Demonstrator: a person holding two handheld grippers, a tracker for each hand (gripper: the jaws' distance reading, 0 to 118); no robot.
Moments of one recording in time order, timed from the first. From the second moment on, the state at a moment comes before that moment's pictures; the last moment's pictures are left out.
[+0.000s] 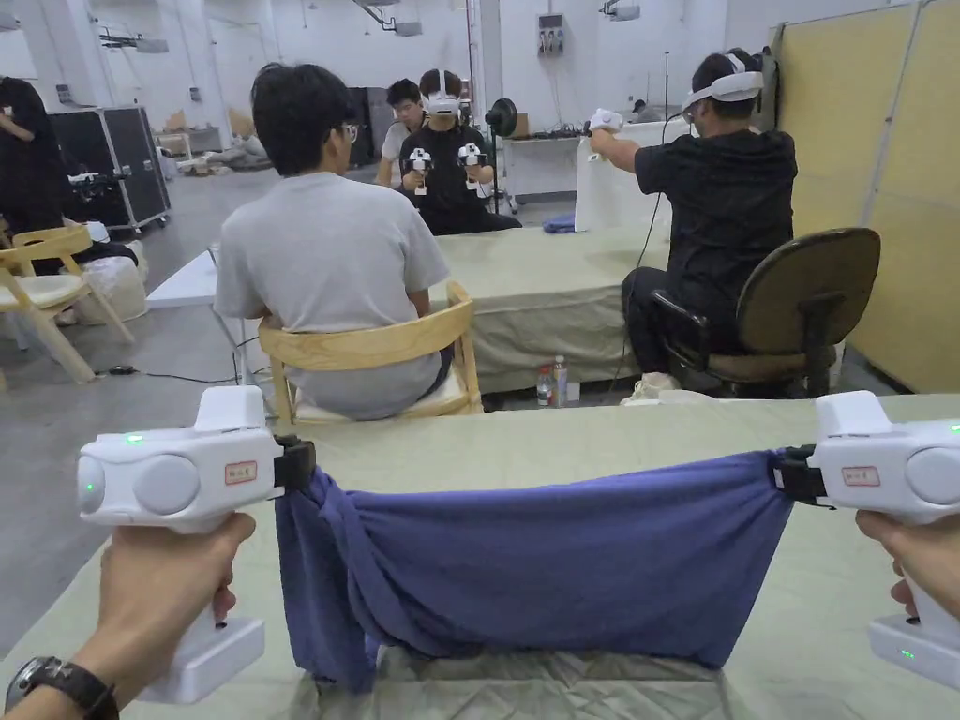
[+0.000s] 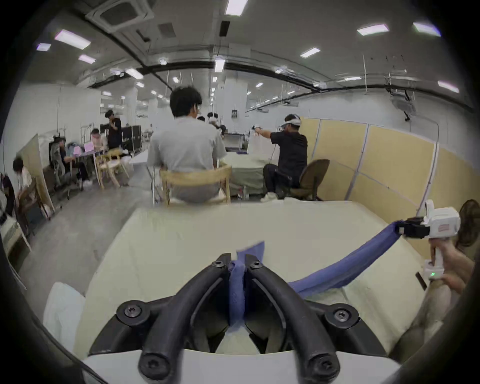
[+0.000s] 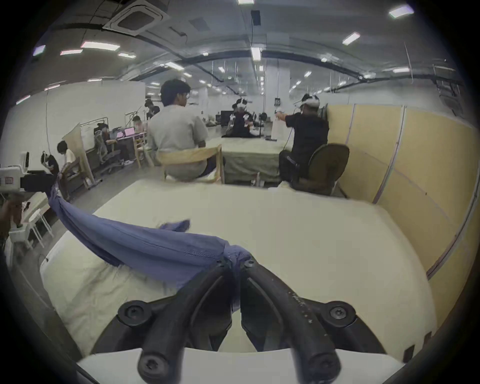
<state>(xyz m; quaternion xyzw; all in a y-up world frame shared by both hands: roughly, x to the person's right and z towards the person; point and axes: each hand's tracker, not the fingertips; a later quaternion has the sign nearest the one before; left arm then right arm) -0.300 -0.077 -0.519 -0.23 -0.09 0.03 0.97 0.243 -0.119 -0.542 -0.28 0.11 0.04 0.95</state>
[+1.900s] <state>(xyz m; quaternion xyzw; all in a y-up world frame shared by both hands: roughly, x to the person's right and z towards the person) -0.248 -0.188 -0.392 -0.31 -0.11 0.04 0.94 0.204 -0.211 -0.366 -0.35 0.11 0.03 0.93</state>
